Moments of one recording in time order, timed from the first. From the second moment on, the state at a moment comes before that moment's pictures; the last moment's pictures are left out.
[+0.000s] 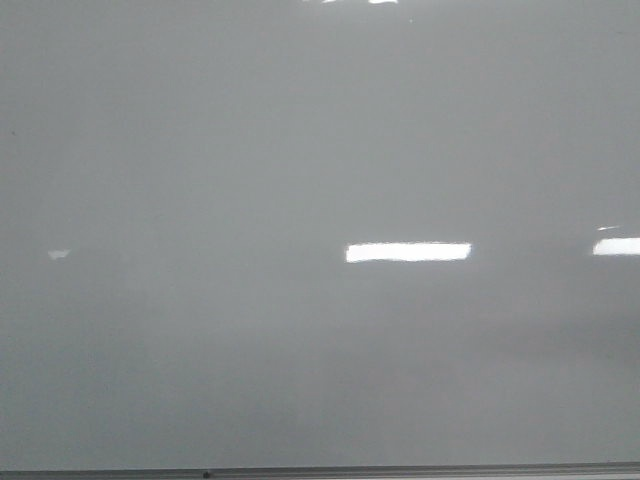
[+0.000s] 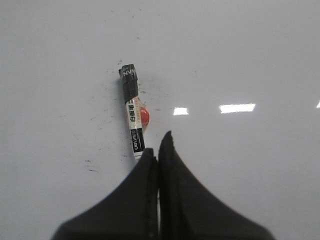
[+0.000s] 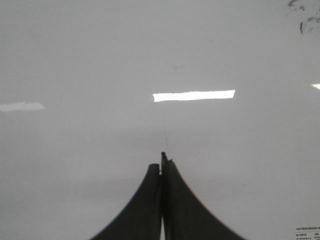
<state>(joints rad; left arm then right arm) -0.02 0.00 0.01 0.02 0.17 0.03 0.00 -0.02 0.03 0.10 0.18 0.01</state>
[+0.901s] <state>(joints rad) -0.02 0.28 -0.37 -0.02 0.21 0.03 0.00 0.23 -0.42 0.10 0.41 0.01</state>
